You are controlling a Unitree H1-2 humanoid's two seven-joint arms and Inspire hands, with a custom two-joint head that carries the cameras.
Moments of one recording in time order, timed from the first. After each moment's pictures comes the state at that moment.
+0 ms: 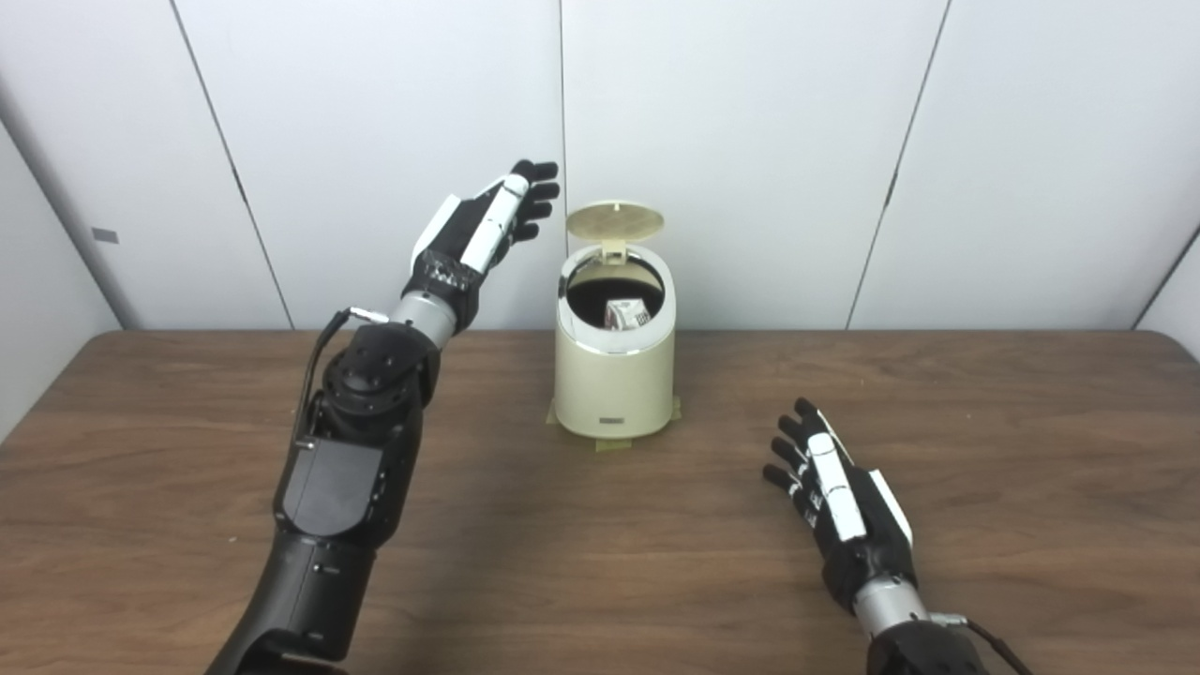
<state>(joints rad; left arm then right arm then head) -0.73 0.16 -0.05 0.26 -0.02 0.25 -0.15 -0.08 0.04 -0.03 -0.17 0.10 0.34 -0.02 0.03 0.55</state>
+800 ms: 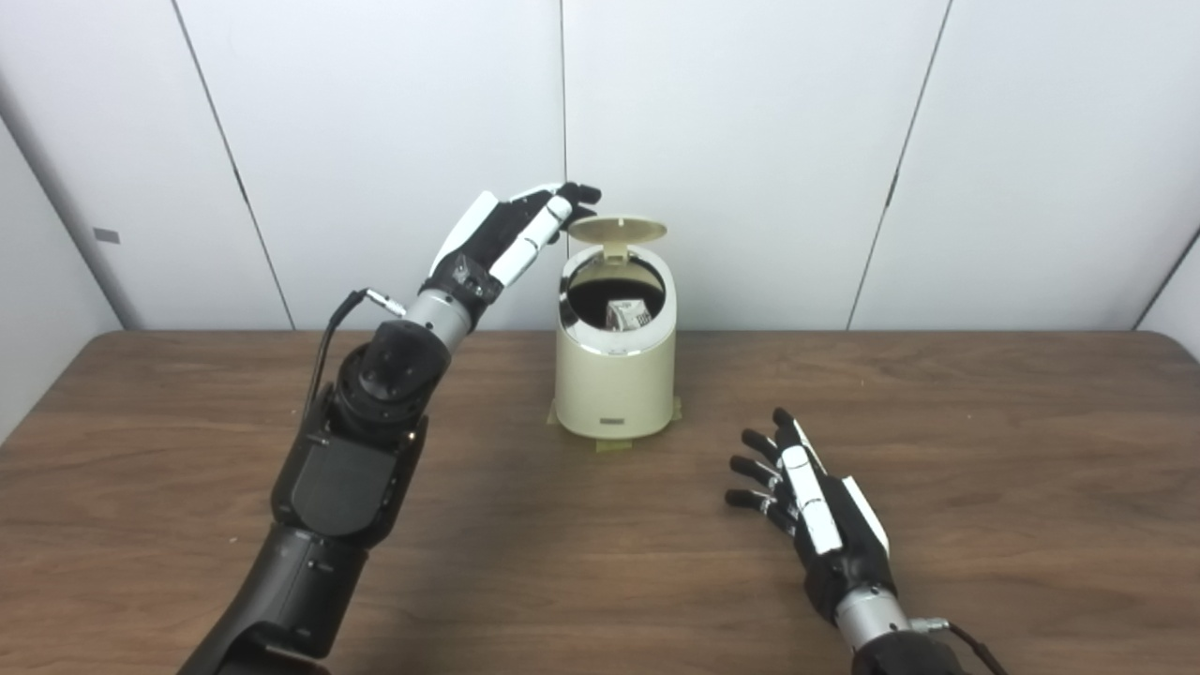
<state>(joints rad) -0.74 0.20 -0.16 0.26 0.20 0.13 -0.19 -0.07 0.02 0.04 -0.16 0.03 0.31 0.00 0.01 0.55</state>
